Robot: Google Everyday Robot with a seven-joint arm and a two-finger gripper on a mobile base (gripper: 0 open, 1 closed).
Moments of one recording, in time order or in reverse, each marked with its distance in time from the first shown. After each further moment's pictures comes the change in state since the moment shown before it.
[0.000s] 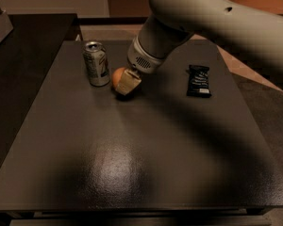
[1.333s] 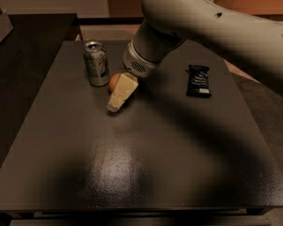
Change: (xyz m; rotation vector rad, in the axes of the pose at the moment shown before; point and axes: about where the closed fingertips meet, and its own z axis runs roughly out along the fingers) arm -0.002 0.004 0.013 -0.002 0.009 -0.010
